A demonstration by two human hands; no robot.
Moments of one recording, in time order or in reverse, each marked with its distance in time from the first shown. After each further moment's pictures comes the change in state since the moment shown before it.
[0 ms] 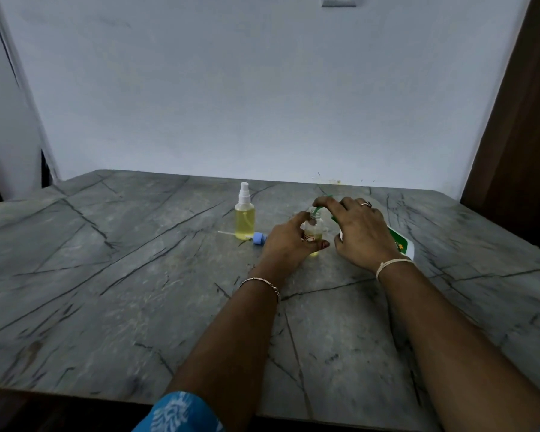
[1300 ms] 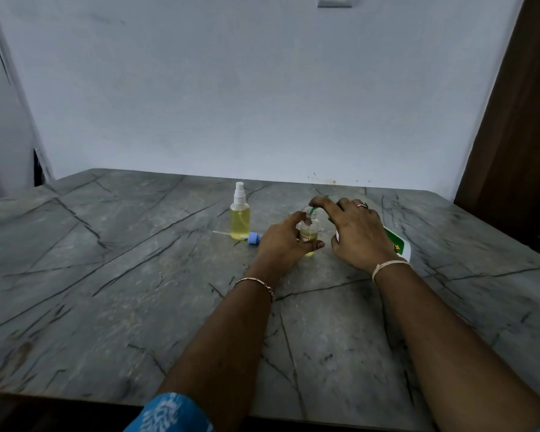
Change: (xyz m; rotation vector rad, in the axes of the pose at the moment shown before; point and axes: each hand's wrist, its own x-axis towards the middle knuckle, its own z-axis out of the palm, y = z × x) left_hand 0.003 -0.003 0.002 0.033 0.008 0.010; right_hand -0.002 0.003 0.001 -0.021 0.004 -0.001
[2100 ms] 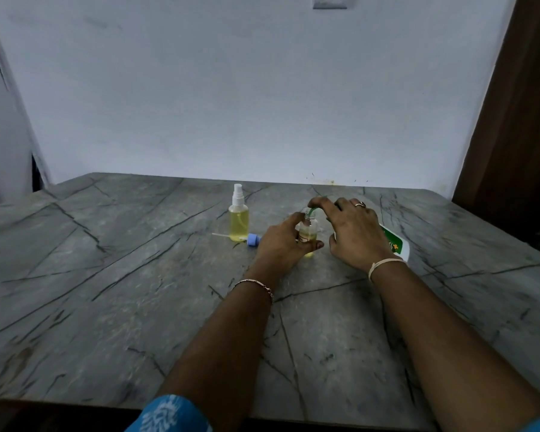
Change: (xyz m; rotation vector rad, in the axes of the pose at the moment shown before) left_hand -0.002 0.001 0.000 0.006 0.003 0.015; right_hand 0.002 -0.003 0.000 -0.002 -0.012 0.032
